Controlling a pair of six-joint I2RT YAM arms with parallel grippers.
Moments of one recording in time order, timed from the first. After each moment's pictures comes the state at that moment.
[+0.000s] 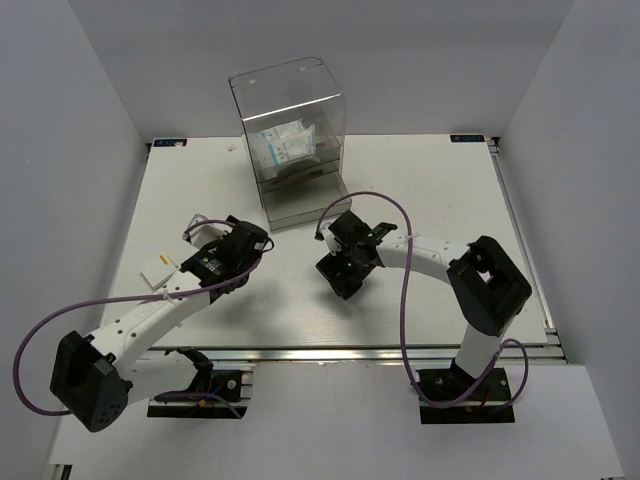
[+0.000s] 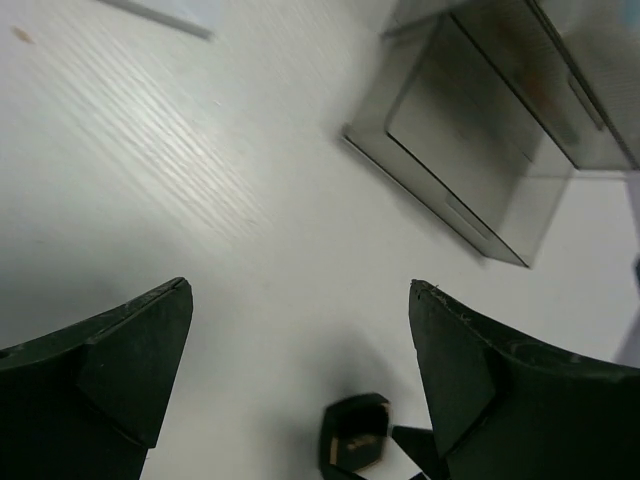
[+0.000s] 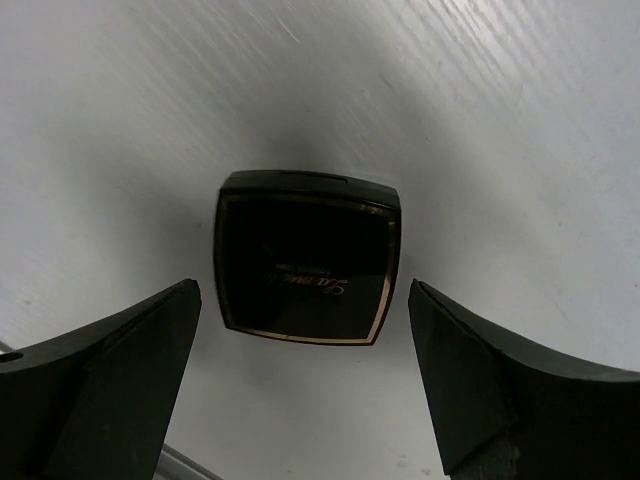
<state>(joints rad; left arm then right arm) -0.64 1.13 0.80 -0.55 -0.63 -1.44 0.81 1.74 1.12 -0.54 -0.09 -0.03</state>
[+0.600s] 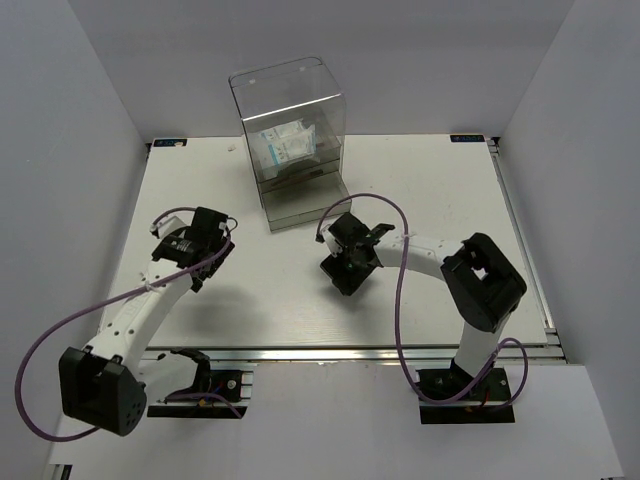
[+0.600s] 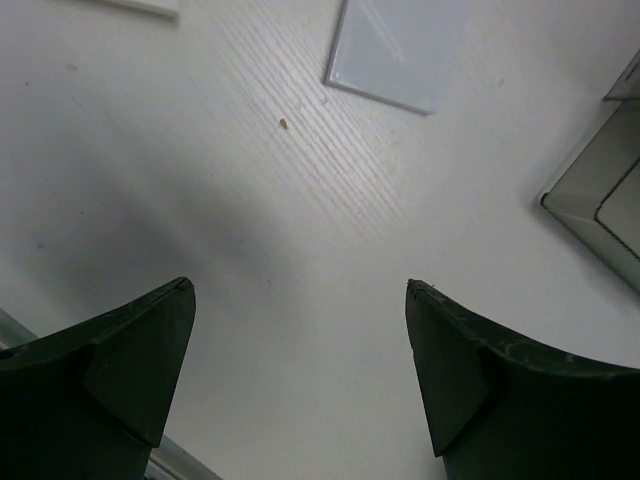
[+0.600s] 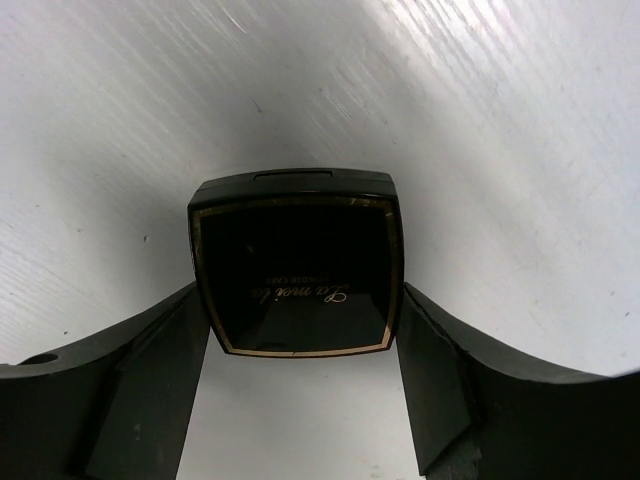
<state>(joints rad) -0.32 1.10 0.91 -0.91 -0.56 -1.16 0.81 1.79 1.12 -0.54 -0.03 -0.05</state>
